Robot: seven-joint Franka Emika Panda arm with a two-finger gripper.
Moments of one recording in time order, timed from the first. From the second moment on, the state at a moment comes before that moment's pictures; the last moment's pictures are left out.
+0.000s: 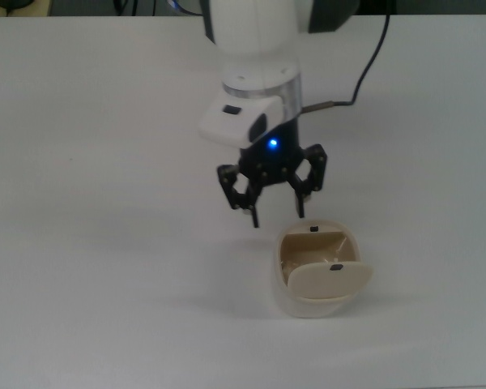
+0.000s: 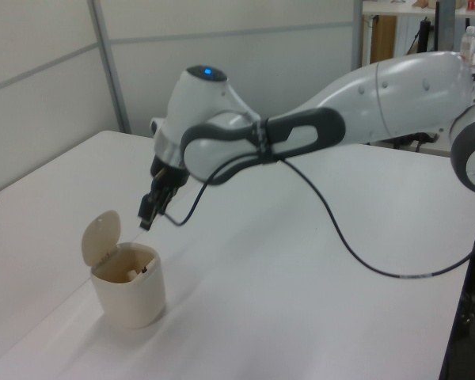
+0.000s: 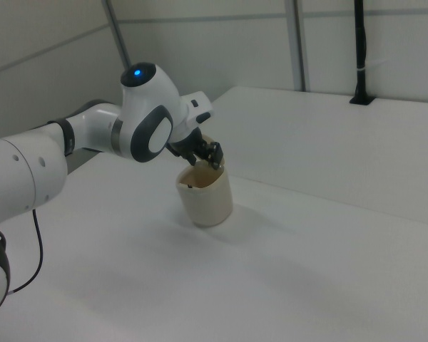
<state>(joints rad) 0.14 0.41 0.00 -1.45 0.12 2.33 -0.09</state>
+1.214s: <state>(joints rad) 0.06 0.16 -0.13 -1.42 -0.08 1.54 -0.01</state>
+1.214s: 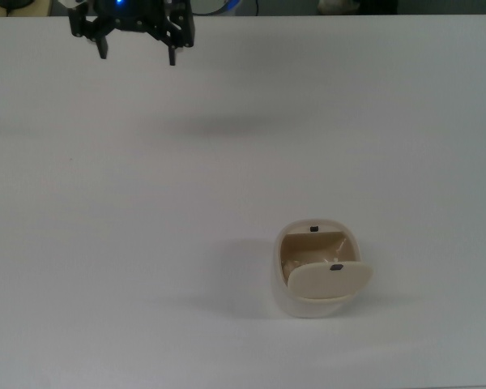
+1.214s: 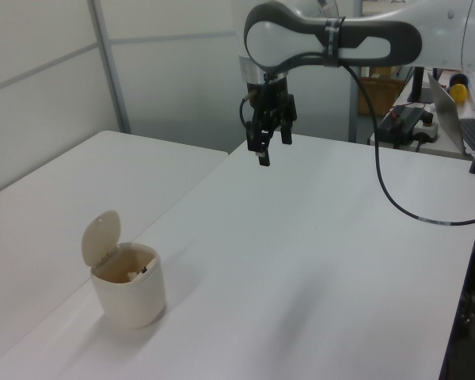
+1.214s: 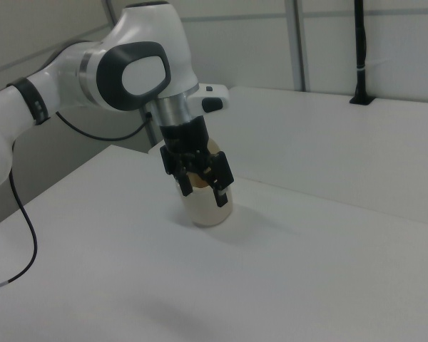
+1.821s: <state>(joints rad) 0.08 0.16 -0.11 -1.42 -0.13 1.54 0.00</state>
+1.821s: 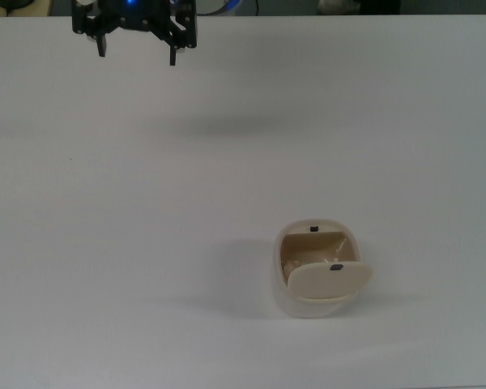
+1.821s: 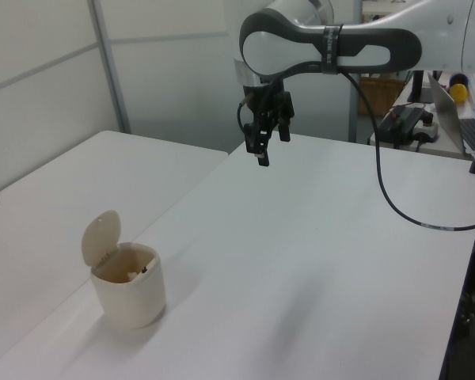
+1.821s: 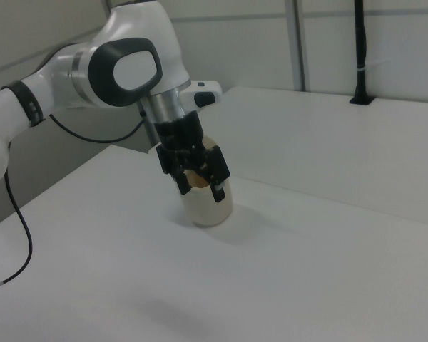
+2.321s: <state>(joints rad) 0.07 0.16 -0.12 -1.42 -0.06 1.54 0.00</state>
